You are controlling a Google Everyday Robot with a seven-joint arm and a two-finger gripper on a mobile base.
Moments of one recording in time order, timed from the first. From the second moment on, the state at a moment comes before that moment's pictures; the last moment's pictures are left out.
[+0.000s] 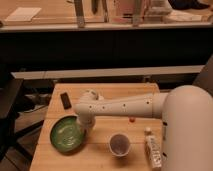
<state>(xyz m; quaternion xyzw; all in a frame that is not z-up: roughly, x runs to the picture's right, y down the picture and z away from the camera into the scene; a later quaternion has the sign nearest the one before) -0.117 0.237 0.791 -0.20 -0.32 -0.65 0.66</state>
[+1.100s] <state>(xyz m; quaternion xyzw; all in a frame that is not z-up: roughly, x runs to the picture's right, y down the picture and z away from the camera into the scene) -0.096 0.227 0.788 -0.19 -0.34 -0.62 0.68</state>
